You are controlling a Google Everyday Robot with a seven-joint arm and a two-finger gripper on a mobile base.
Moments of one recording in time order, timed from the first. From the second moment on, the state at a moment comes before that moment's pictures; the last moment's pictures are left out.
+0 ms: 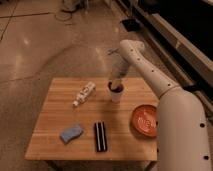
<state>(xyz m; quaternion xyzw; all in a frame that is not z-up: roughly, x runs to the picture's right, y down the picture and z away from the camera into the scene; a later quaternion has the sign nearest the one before) 0.047 -0.038 0.859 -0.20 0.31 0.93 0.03</state>
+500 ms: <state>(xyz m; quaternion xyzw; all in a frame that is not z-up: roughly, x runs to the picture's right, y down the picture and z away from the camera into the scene) 0.063 -0.043 0.858 -0.20 0.30 0.93 0.02</state>
